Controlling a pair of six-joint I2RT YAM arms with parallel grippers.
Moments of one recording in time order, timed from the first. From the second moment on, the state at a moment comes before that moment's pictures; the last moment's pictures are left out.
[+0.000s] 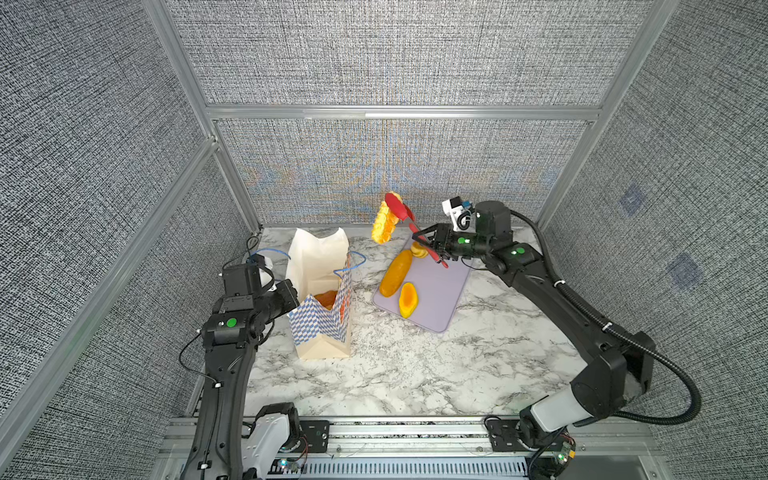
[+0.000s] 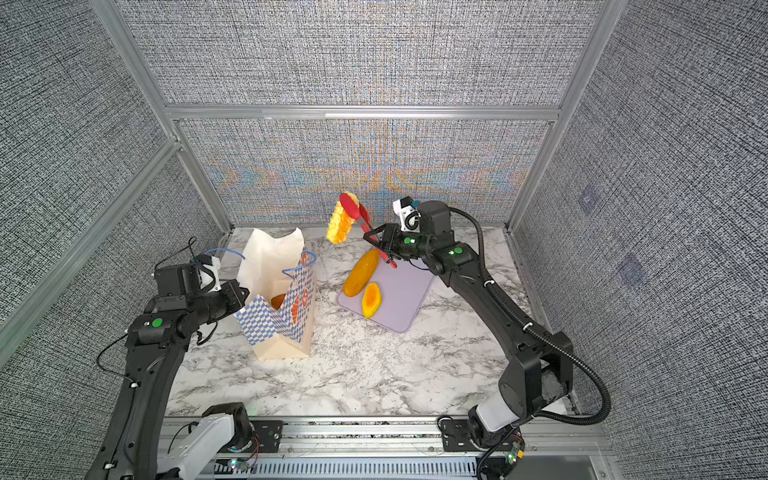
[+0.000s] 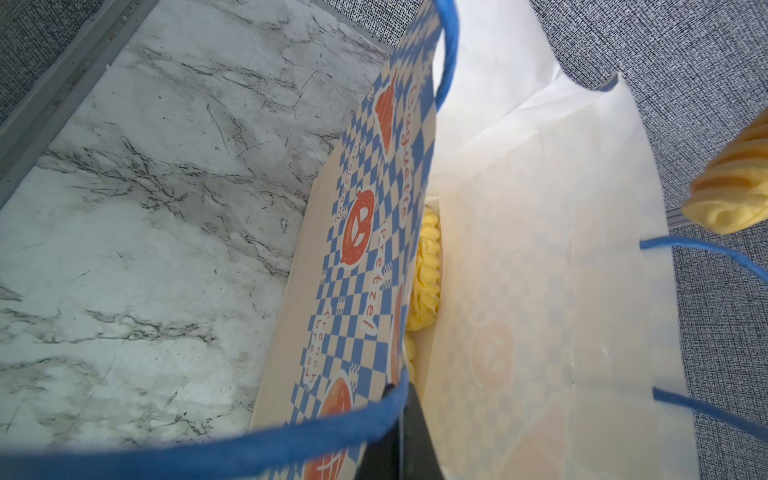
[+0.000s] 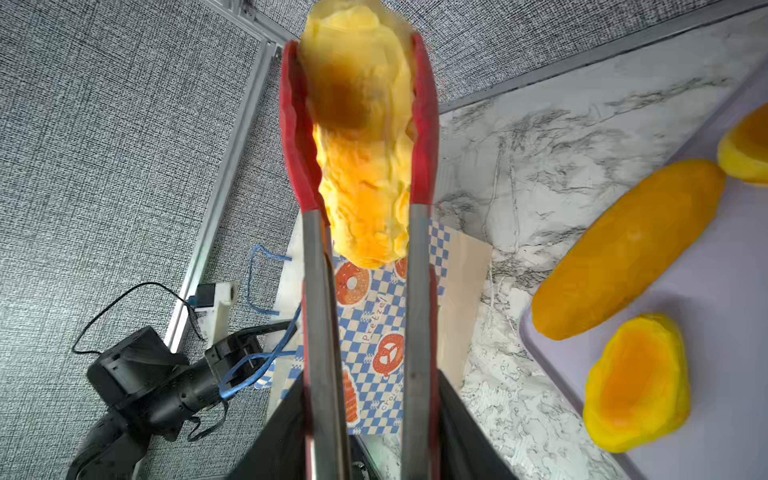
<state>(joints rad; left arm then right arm) 0.07 0.94 1.04 -0.85 0.31 -0.39 0.44 1.54 1.48 -0.30 -0.61 0.79</state>
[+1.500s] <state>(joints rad) 0.07 0.93 1.04 -0.85 0.31 -0.39 0.77 1.80 1.99 -0.71 -0.45 0.48</state>
